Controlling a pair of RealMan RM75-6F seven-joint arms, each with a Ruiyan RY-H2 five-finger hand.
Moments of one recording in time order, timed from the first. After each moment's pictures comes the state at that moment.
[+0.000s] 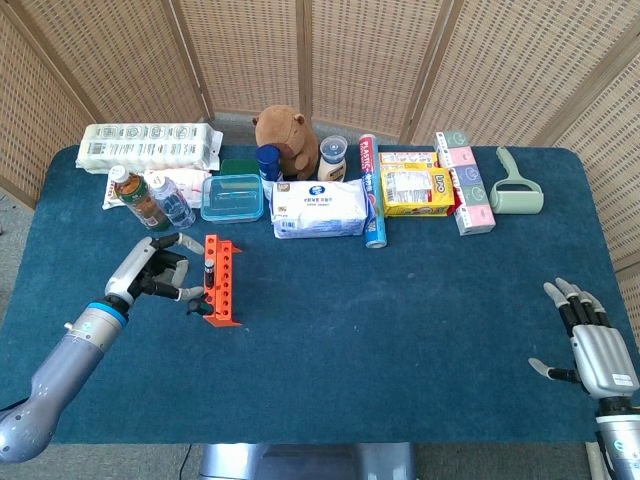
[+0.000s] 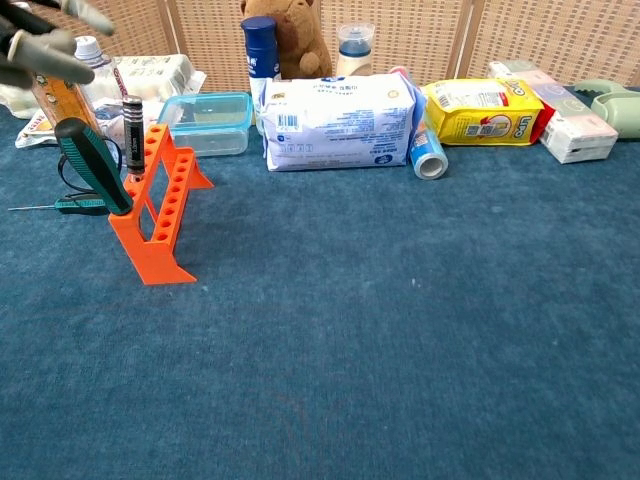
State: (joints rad) left arm -0.62 -0.98 -0.37 -2.07 0.67 0.84 -0.35; right arm 0.12 -1.06 0.05 -1.64 -1.48 1.39 0.12
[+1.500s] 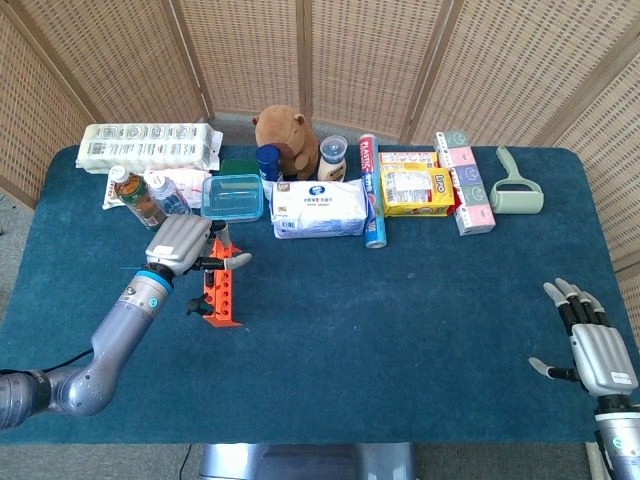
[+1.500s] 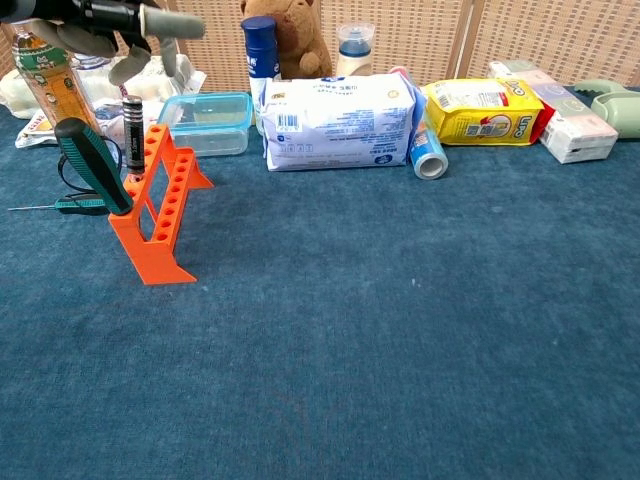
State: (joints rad) left arm -0.97 -1.14 -0.18 -1.88 0.59 0.98 0.45; right arm 0.12 -1.06 0.06 -1.63 -1.46 1.37 0.11
